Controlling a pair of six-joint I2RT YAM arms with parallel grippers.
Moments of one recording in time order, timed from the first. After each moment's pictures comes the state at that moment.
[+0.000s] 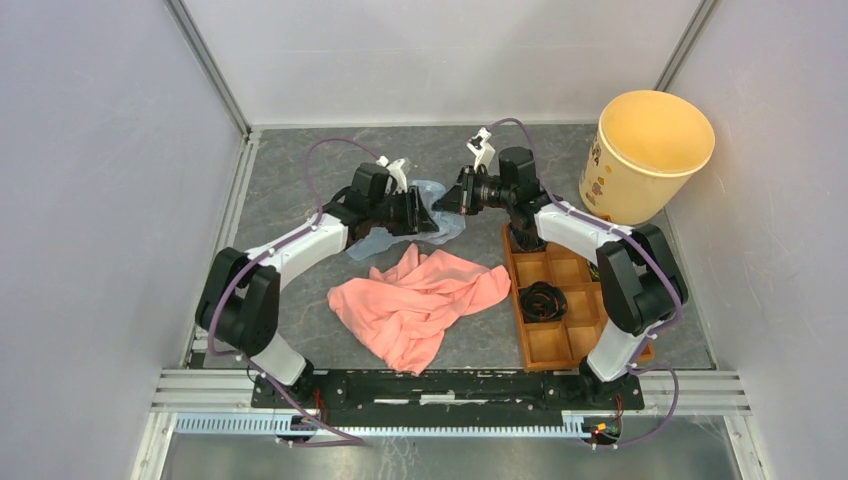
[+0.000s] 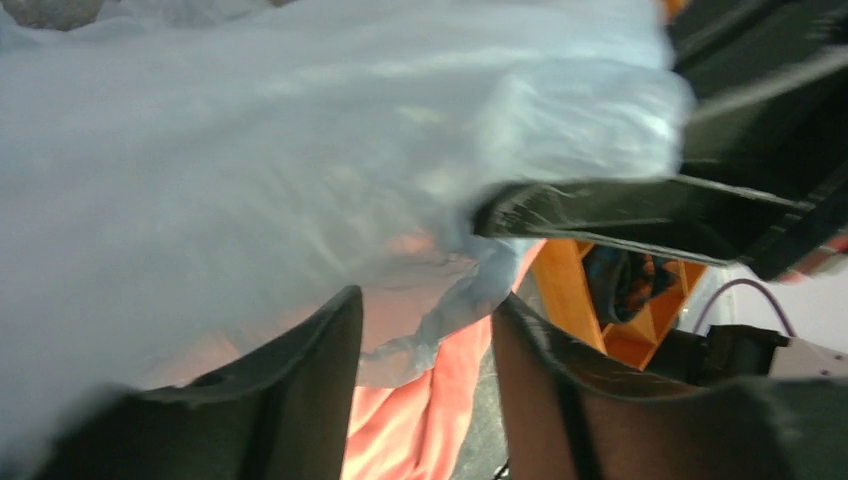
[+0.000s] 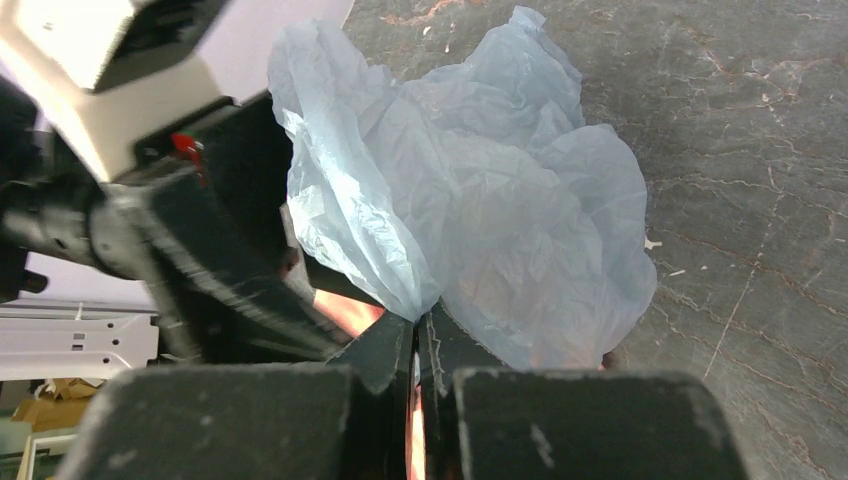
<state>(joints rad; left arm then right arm) -0.49 1.58 1.05 -0.12 0.42 -0.53 0.45 1.74 1.11 0.24 -0.68 0.58</state>
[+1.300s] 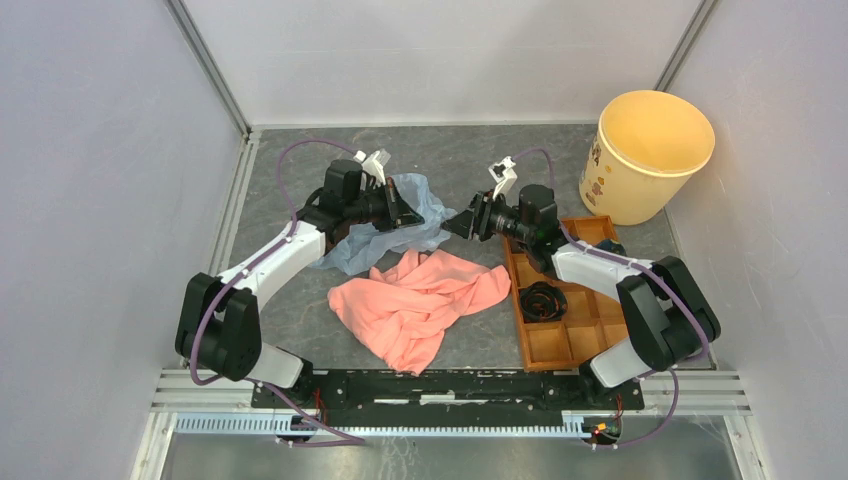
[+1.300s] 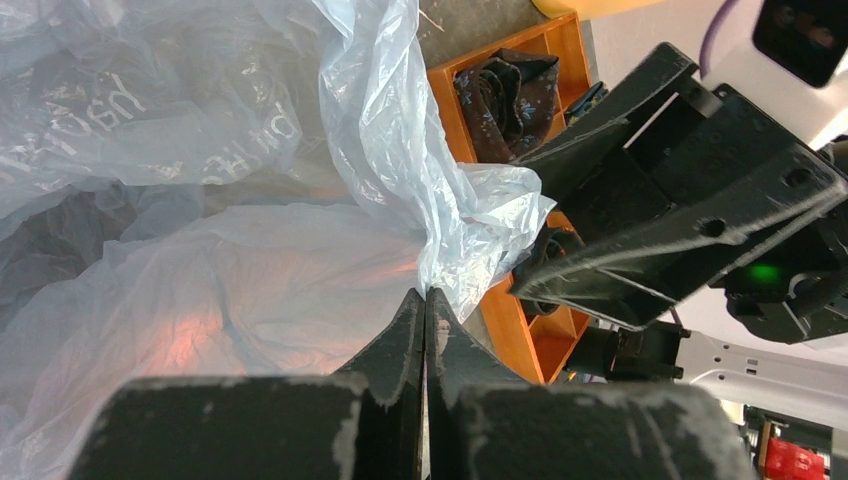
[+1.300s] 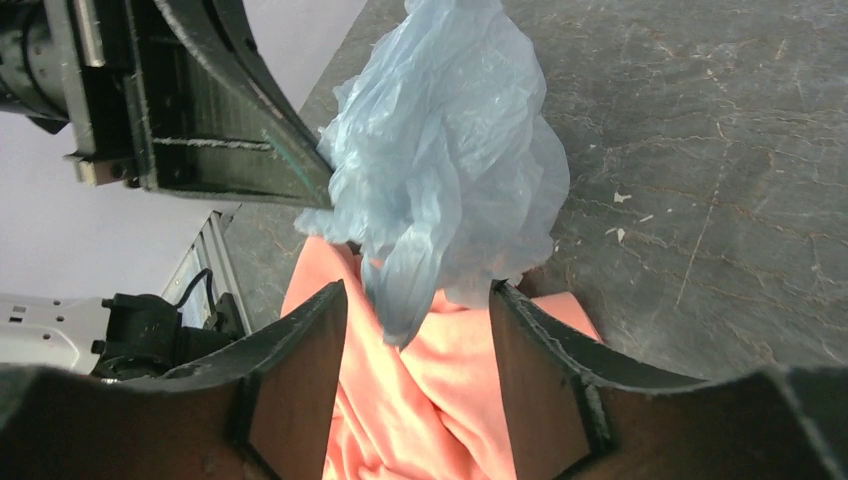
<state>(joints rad) -0.40 1.45 0.99 -0.09 0.55 -0.63 0.47 1.50 0.73 0.56 -0.56 0.60</state>
